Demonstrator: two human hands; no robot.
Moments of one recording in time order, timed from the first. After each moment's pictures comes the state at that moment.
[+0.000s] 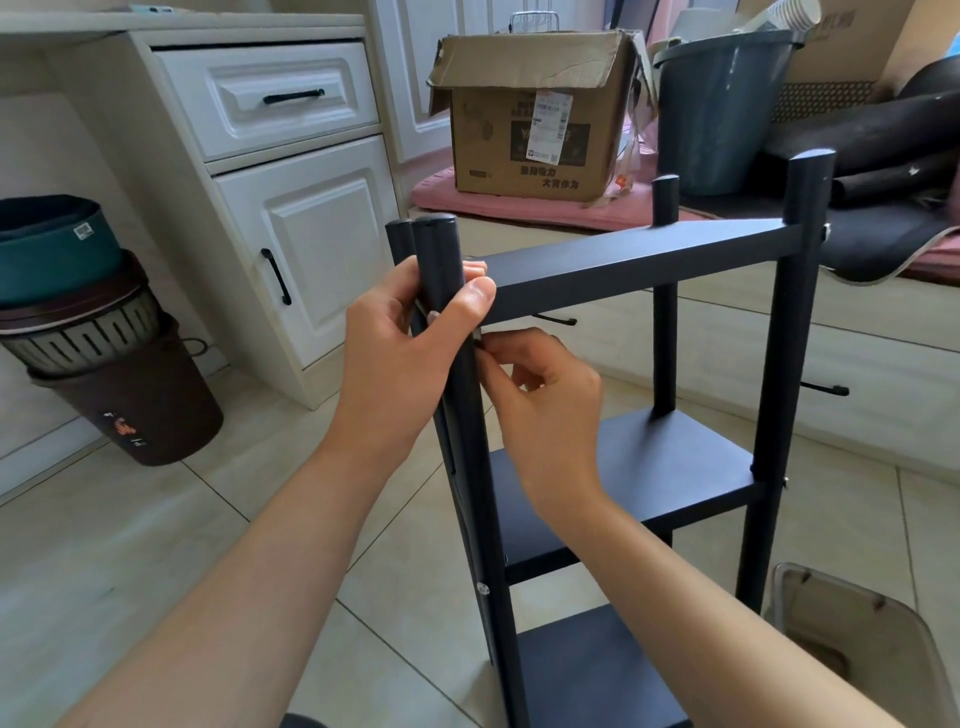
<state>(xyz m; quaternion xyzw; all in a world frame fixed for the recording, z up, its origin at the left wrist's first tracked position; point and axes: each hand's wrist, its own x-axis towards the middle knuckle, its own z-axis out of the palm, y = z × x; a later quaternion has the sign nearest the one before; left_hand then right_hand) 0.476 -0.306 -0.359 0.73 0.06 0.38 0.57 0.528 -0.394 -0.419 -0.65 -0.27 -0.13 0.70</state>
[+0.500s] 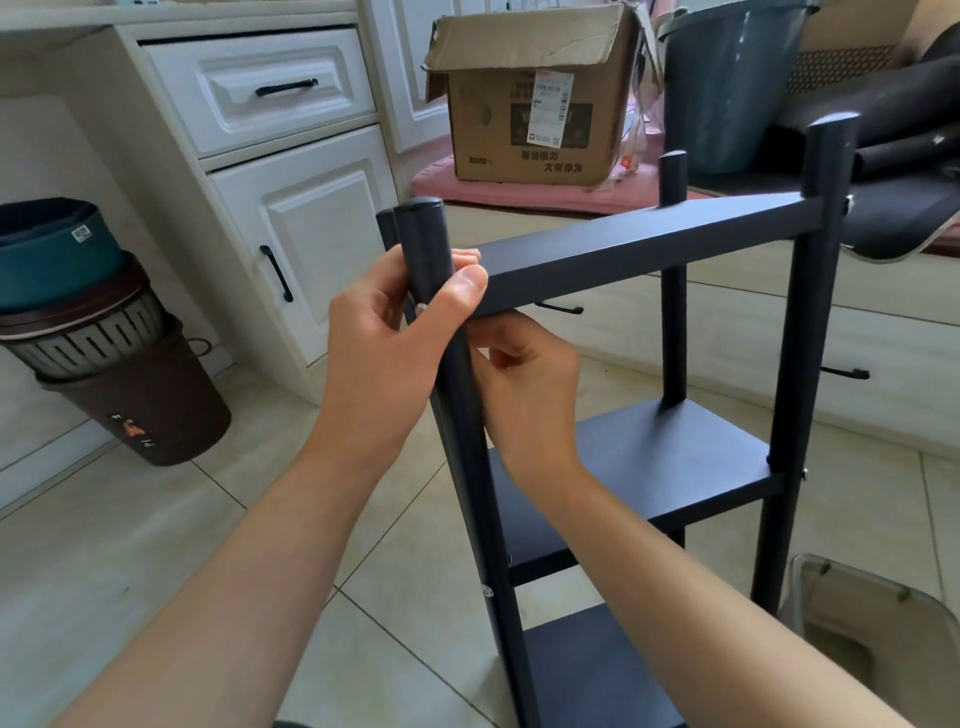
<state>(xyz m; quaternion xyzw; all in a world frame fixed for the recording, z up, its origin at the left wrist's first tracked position) 0.477 -0.304 -0.360 0.73 0.06 0.38 0.56 0.538 -0.375 -0.420 -0.60 -0.26 -0.07 0.75</state>
